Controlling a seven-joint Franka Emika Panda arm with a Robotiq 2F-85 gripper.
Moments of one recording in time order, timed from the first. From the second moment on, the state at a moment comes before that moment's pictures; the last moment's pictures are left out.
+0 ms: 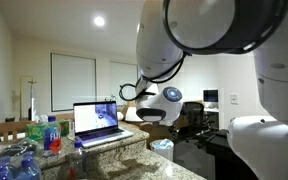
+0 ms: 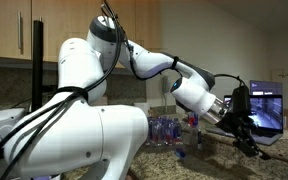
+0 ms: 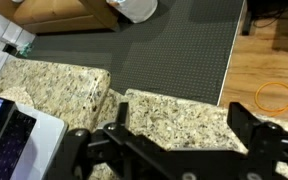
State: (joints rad) arm 1.56 0.64 -1.60 -2.45 2.48 3.27 2.34
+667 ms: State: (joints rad) arm 1.66 0.65 -1.66 -2.60 2.61 2.73 2.33
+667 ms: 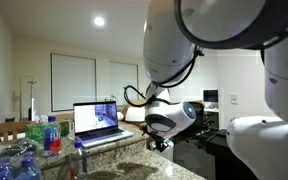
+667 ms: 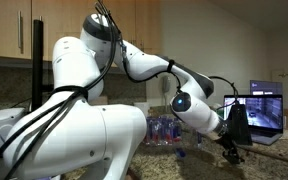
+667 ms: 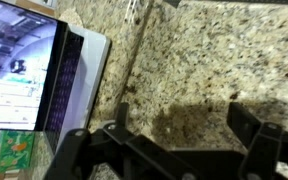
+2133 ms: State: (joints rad) arm 1.97 0.39 -1.75 -2.48 2.22 3.27 2.07
